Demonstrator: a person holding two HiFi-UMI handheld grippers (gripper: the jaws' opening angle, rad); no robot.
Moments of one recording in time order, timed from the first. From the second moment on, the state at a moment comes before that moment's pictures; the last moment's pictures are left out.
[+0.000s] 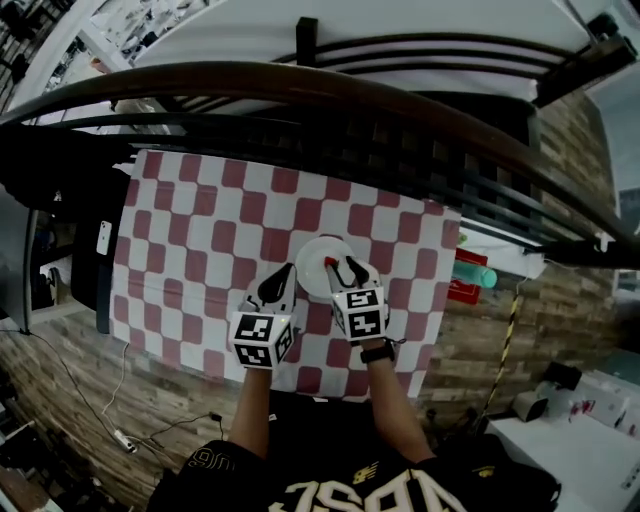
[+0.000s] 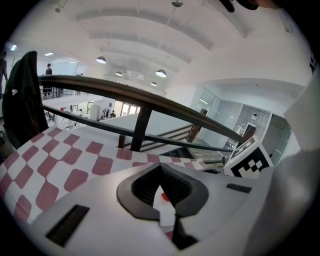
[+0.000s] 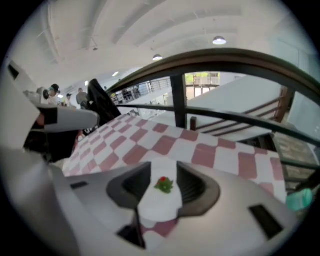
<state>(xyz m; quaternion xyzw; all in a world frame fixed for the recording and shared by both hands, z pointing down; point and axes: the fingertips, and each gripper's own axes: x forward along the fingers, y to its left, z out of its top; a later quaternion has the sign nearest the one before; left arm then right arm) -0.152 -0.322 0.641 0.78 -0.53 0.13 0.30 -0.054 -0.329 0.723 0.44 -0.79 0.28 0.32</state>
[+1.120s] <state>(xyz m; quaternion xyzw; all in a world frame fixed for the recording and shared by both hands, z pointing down) -0.066 -0.266 0.426 0.83 -0.55 0.04 0.09 -0.002 -0.281 0.455 0.47 -0.87 0.10 0.10</state>
